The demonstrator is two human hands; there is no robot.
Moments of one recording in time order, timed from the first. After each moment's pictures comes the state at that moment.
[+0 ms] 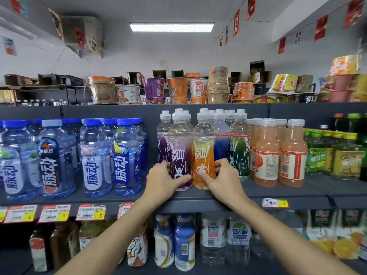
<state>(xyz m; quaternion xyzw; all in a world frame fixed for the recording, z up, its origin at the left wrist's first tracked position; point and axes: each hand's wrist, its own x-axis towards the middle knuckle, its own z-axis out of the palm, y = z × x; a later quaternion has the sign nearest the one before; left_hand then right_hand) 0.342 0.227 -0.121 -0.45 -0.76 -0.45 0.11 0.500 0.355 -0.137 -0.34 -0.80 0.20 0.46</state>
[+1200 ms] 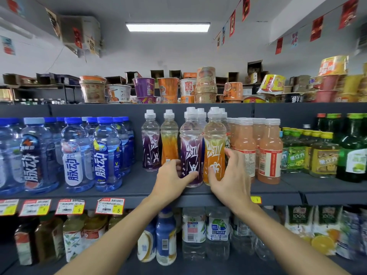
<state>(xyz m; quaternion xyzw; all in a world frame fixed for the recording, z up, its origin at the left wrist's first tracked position) 0.411 0.269 -0.130 -0.51 -0.70 -0.49 0.09 0.576 0.363 -0.136 -0.29 -0.77 0.02 0.57</state>
